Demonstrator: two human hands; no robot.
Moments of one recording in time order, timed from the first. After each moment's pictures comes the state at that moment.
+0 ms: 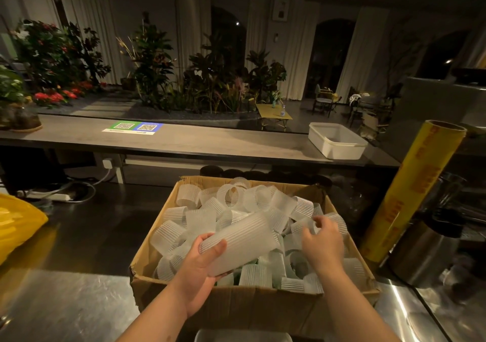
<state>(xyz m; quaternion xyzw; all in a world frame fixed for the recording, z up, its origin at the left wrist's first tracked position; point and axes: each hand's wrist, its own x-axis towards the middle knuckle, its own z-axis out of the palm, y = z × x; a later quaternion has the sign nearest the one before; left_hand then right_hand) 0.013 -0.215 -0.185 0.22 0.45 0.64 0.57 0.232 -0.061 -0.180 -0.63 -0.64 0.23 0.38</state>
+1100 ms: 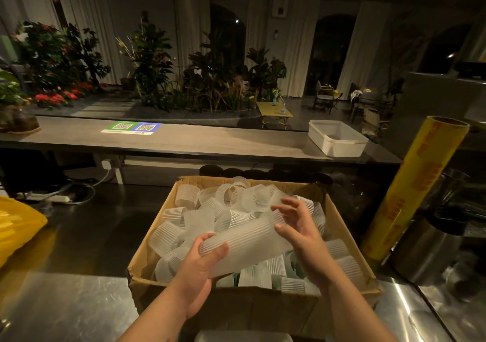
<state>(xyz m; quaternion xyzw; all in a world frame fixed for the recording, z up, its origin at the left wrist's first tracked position) 0.019 -0.213 -0.181 0.26 0.51 0.62 0.54 0.217 -0.106 -0.134 -0.33 -0.67 0.54 0.38</state>
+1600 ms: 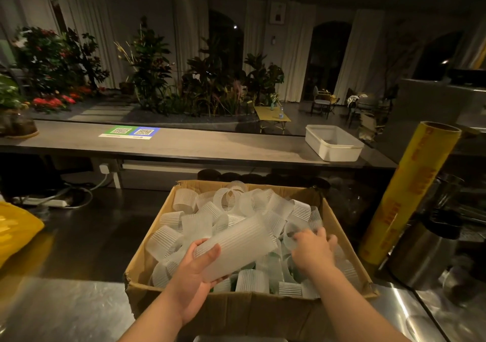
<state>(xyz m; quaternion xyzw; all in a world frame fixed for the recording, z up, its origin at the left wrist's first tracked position) 0.016 -0.216 -0.181 0.20 0.46 0.65 0.57 0.230 -0.050 -0.182 -0.60 -0.80 0.05 0.04</state>
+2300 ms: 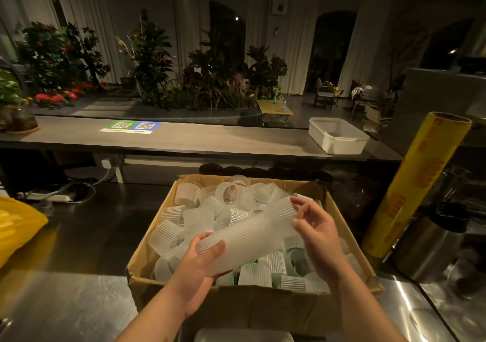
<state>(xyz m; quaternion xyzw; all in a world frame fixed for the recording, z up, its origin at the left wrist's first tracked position) 0.017 -0.213 -0.181 0.22 0.48 0.64 0.56 0.230 -0.092 -0.139 -0.35 -0.63 0.49 0.49</state>
